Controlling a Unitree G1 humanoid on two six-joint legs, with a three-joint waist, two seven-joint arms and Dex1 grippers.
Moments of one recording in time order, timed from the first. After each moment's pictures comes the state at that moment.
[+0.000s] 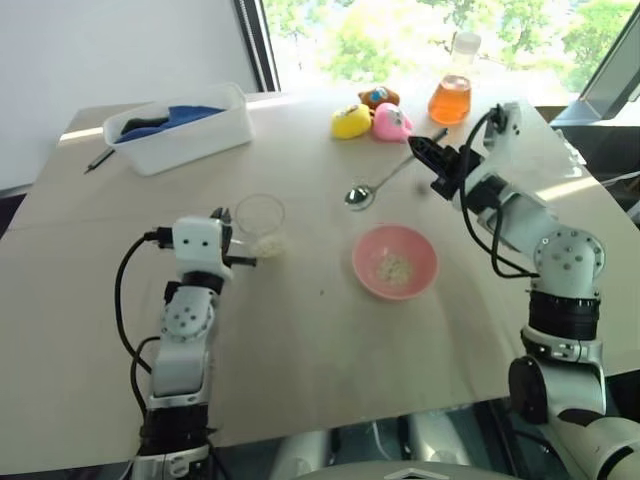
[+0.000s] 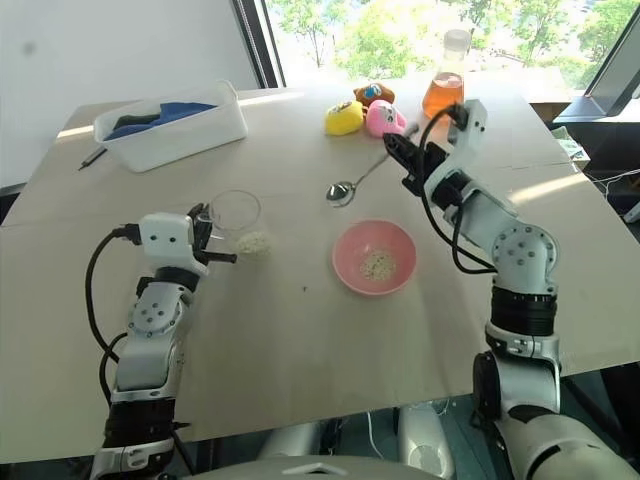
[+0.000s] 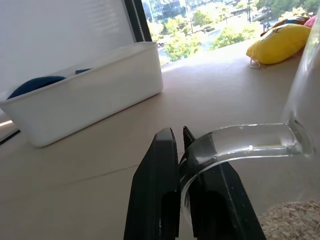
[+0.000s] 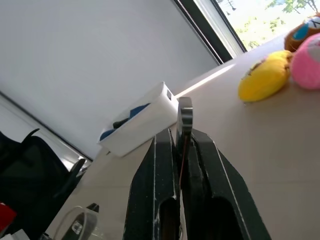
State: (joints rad) left arm -0.15 0.30 0.19 -0.15 -0.04 0.12 -0.12; right arm -0.78 -0.22 -0.21 -0.10 1.10 0.87 0.01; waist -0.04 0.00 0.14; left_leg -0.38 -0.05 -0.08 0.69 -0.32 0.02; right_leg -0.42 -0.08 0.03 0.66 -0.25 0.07
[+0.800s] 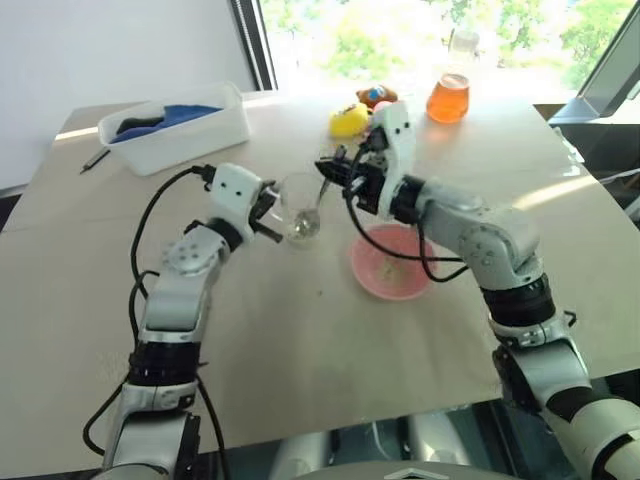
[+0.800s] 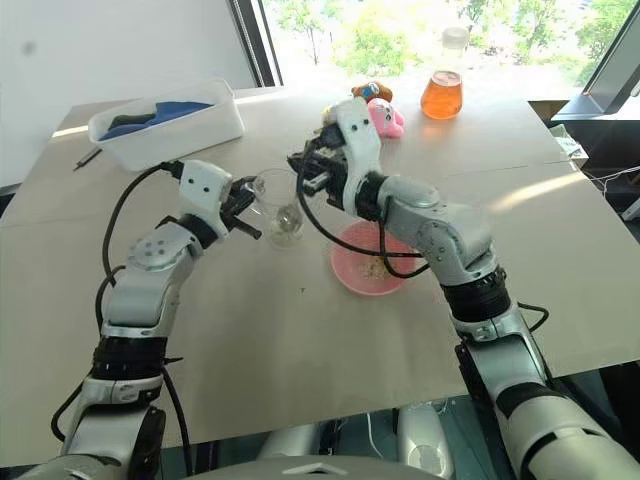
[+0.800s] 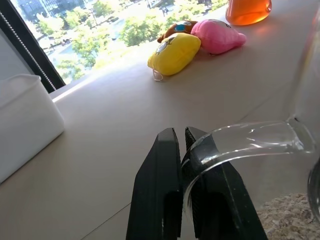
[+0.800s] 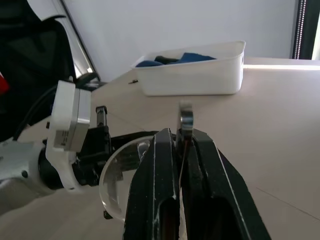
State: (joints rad) left arm -0.43 0.48 0.07 -0.05 -0.11 0.31 -0.46; right arm -0.84 -0.20 0.22 -0.11 0.67 0.79 0.30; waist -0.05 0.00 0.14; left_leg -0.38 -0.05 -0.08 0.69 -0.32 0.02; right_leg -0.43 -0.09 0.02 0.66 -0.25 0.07
